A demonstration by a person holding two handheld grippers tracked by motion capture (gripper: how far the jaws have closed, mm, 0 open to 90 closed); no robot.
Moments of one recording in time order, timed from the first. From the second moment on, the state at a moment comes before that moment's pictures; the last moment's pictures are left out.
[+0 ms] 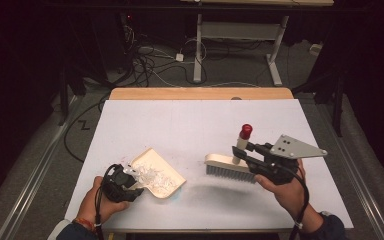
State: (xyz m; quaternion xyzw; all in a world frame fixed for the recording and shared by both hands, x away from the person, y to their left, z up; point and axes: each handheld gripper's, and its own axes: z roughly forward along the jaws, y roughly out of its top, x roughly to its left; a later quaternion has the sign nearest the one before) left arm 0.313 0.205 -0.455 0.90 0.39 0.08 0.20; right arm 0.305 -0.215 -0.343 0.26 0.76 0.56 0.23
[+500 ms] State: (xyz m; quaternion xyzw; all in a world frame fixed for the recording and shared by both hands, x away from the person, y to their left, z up) left arm 0.333 0.221 -0.459 0.84 0.48 0.11 0.24; right arm 0.299 -0.289 -0.344 0.30 0.79 0.49 0.18
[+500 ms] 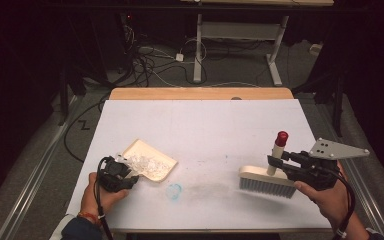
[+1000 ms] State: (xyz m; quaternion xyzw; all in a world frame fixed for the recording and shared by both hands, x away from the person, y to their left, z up) left arm 0.321 0.200 -0.460 0.85 0.46 0.09 0.25; right arm 0.340 -0.284 -0.367 0.34 0.78 0.47 0.20
